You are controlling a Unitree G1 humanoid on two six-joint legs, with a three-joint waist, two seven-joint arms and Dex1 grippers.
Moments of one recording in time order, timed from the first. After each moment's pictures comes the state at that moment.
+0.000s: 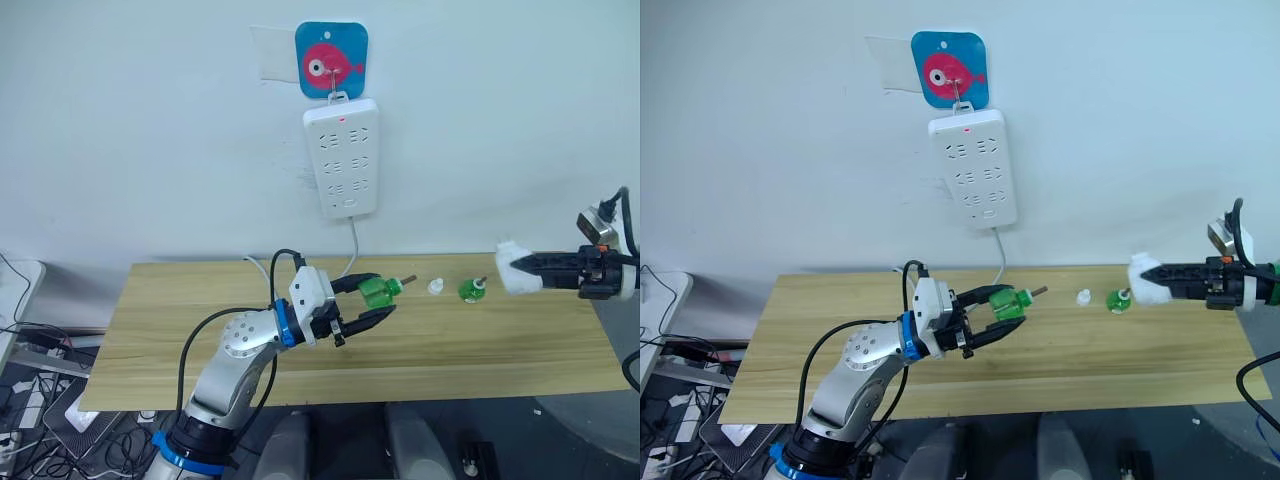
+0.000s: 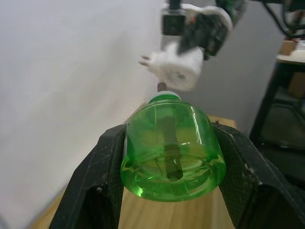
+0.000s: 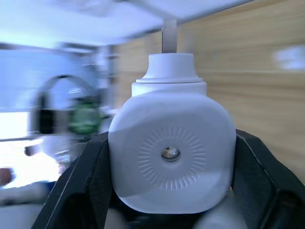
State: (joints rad) left arm -0.21 0.30 -0.27 -0.24 -0.34 0.09 -0.89; right arm -0.74 -1.09 0.04 0.42 0.69 1.59 1.50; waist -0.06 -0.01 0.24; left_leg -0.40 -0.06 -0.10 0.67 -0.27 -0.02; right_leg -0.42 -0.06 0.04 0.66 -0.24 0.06
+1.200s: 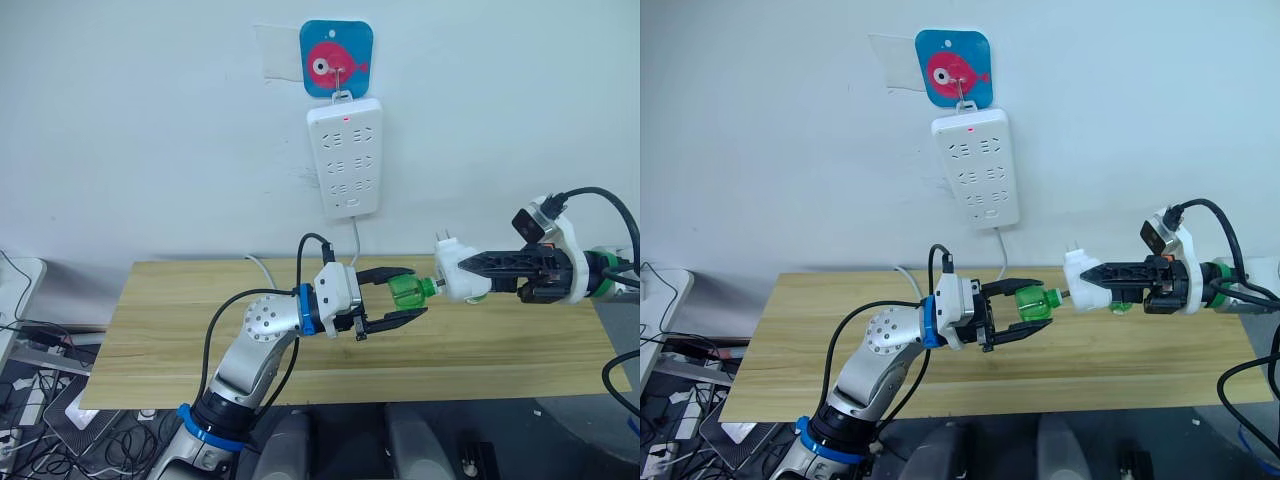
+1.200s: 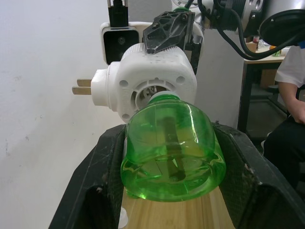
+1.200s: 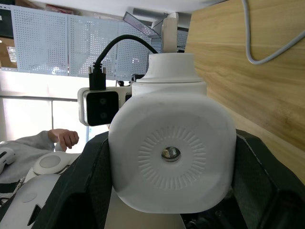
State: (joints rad) left arm -0.31 0.23 -0.33 -0.17 -0.29 -0.01 -0.94; right arm -0.66 -1.02 -0.02 0.32 1.63 1.61 0.67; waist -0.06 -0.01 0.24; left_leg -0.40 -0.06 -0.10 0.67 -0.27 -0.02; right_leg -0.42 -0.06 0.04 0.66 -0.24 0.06
